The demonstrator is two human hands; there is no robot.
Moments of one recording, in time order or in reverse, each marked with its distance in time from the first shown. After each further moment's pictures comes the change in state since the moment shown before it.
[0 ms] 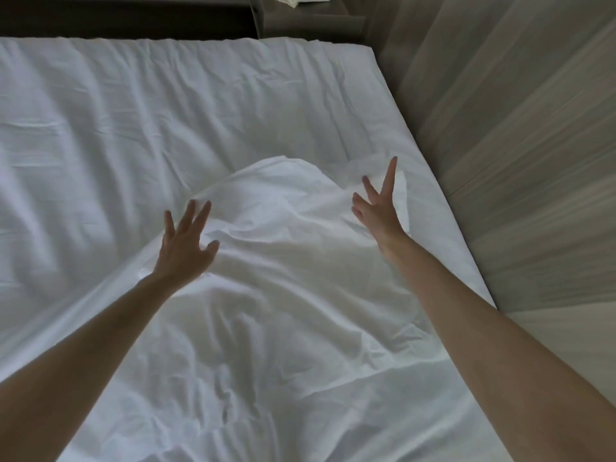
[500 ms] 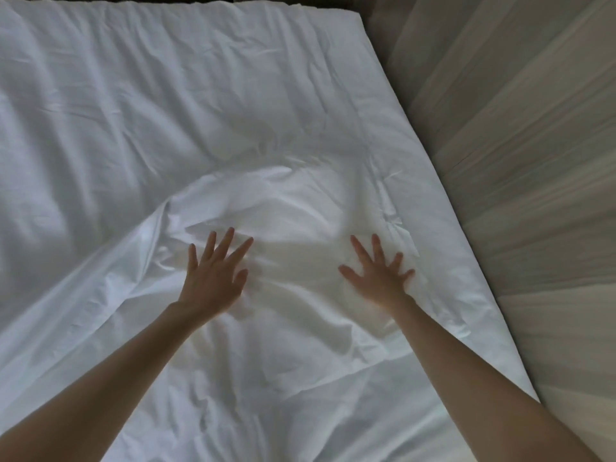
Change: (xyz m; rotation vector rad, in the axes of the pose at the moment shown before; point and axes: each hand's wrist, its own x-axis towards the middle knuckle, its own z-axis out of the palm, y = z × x) left_hand -0.033 0.053 0.073 0.211 -0.105 0.190; right_hand -0.043 0.132 -0.044 -1.172 -0.199 0.346
